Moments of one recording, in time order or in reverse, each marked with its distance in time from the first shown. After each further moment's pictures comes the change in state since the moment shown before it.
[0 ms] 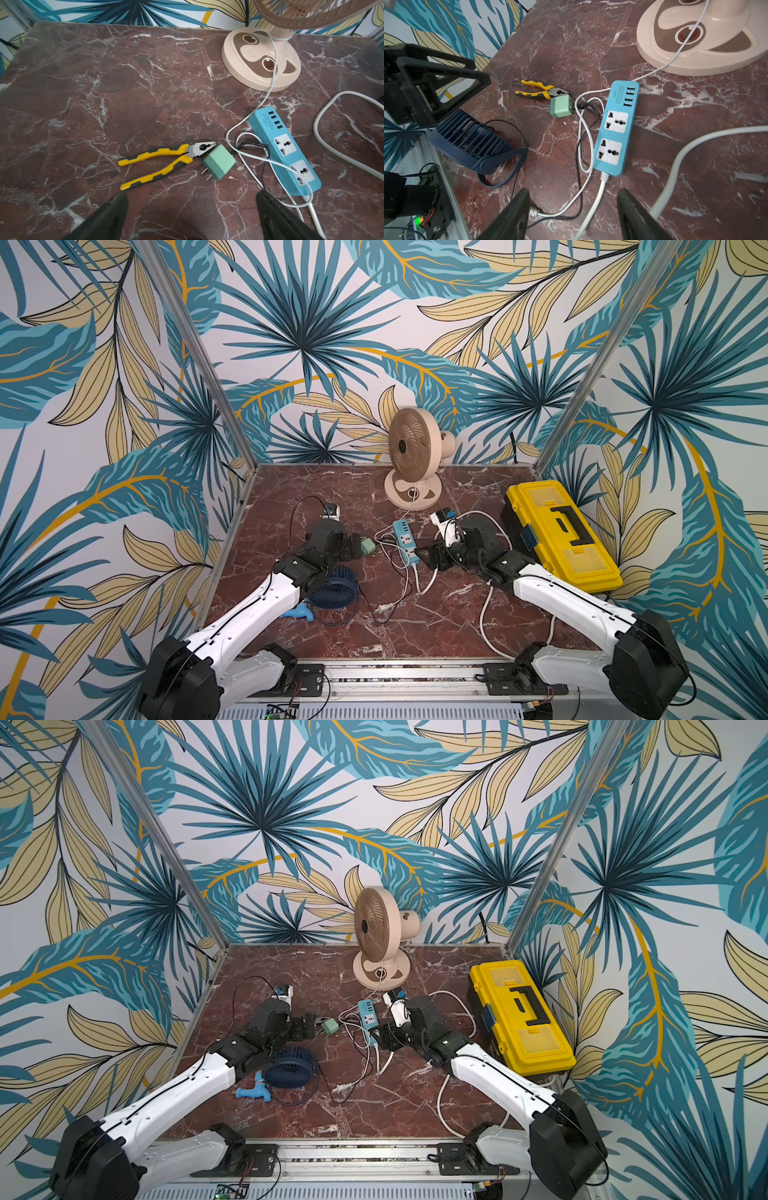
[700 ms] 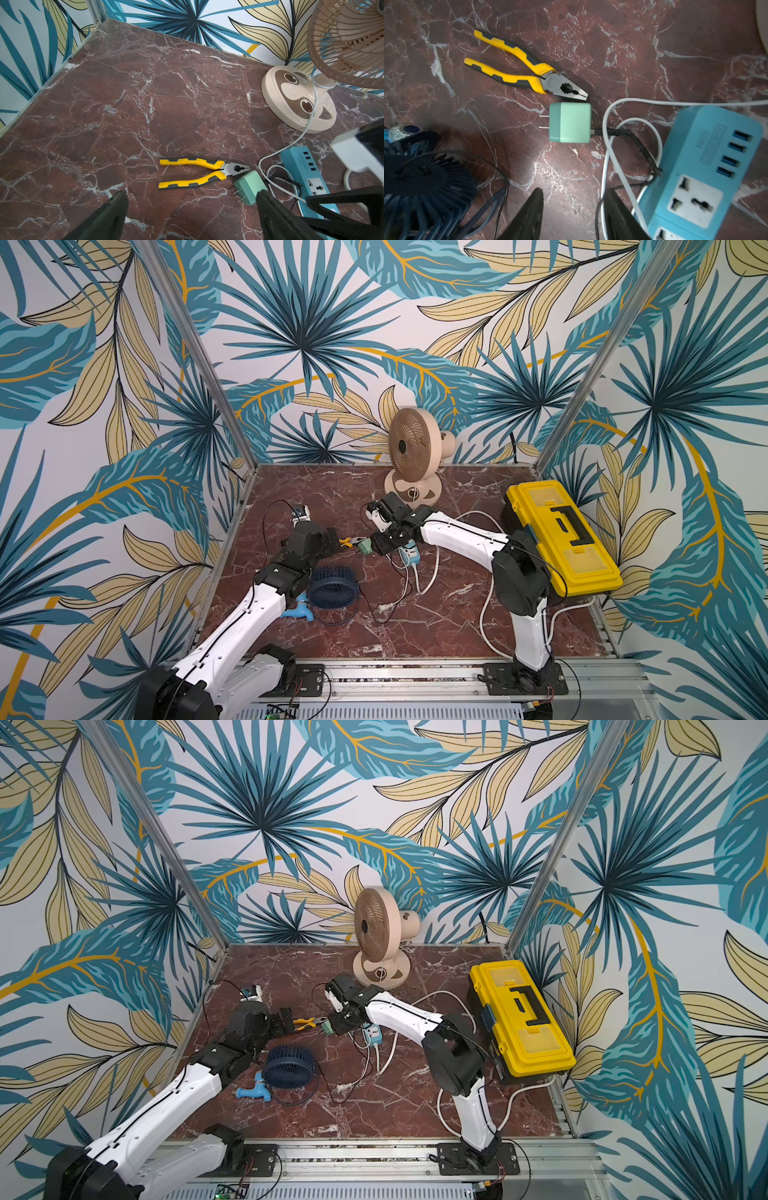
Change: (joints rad) left arm 0.159 -0.106 -0.073 0.016 -0.013 -0.094; right arm 0.193 0.777 0.842 -0.507 0.155 -0.050
